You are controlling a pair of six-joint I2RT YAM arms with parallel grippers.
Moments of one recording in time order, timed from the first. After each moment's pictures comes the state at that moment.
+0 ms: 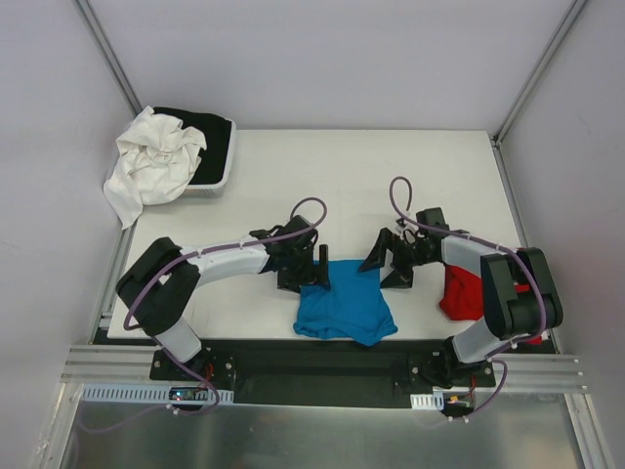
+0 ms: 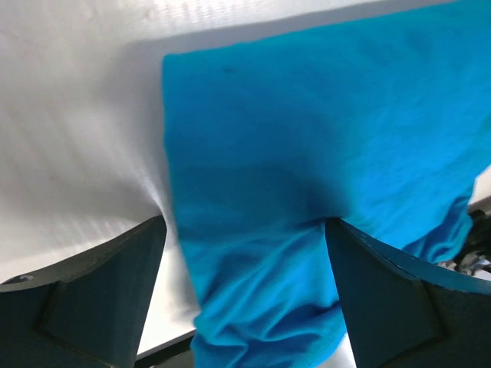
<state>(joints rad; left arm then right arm) -0.80 1.63 0.92 -0.42 0.19 -0.81 0.21 1.56 0.71 -0.37 -0.75 0.53</state>
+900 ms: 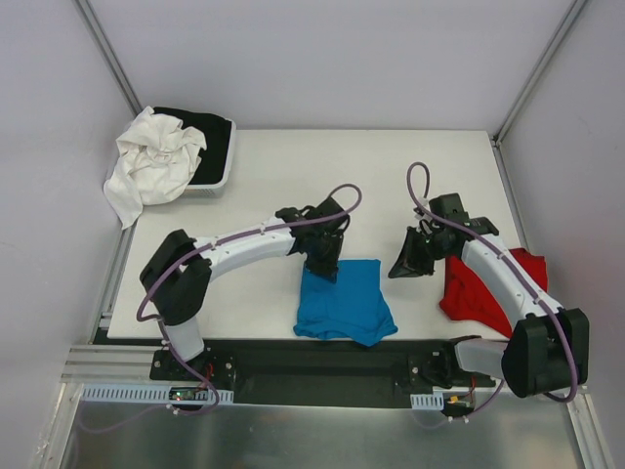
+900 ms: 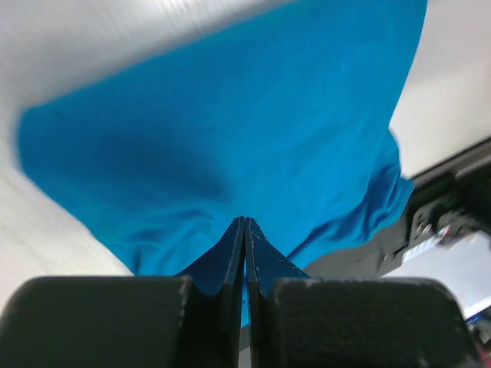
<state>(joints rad) -0.87 1.75 1.31 -0.69 0.19 -0.69 0.24 1.24 0.90 -0.87 -0.47 0.48</state>
